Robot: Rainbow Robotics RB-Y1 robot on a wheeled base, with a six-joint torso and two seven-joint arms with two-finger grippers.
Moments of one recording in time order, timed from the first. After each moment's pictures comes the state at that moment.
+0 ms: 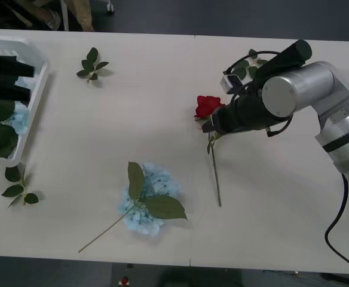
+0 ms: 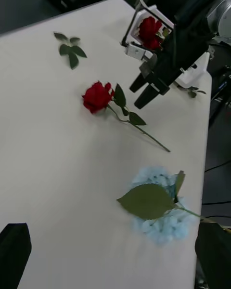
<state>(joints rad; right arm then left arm) -0.66 -0.50 0.39 -1.50 -0.81 1.29 1.35 -0.64 0.89 0.09 -1.17 1.82 1.67 -2.49</state>
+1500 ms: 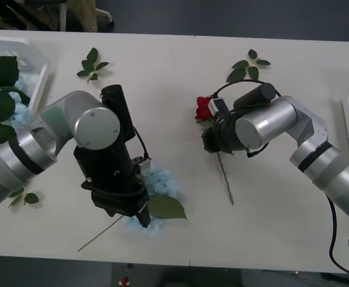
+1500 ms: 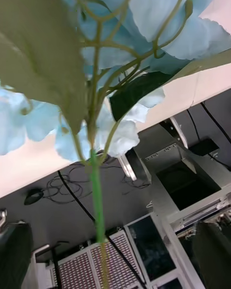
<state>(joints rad) -0.68 -0.46 0.59 -1.26 -0.73 0.99 1.34 -0.70 0.61 -0.73 -1.67 1.26 1.77 -1.02</state>
